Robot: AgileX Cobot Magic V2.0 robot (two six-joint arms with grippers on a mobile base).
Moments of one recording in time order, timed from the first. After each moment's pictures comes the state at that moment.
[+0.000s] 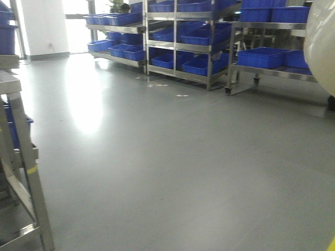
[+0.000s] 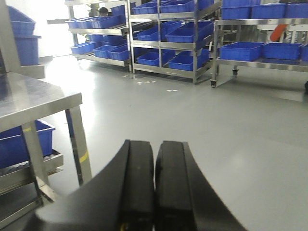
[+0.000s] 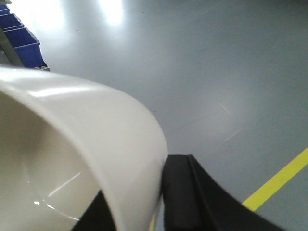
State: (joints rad) left arm -0.16 -0.01 0.01 -0.07 0.08 0.10; right arm 0.22 0.42 -0.54 -0.03 0.56 0.22
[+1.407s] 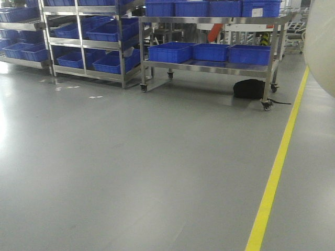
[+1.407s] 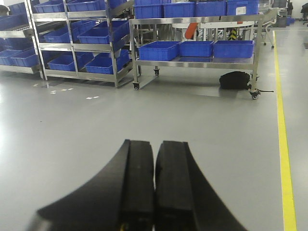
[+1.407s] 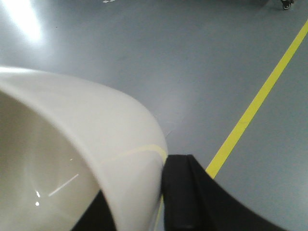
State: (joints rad) left arm -0.16 -0.01 0.01 -0.07 0.08 0.10; right arm 0.22 0.42 -0.54 -0.03 0.56 0.22
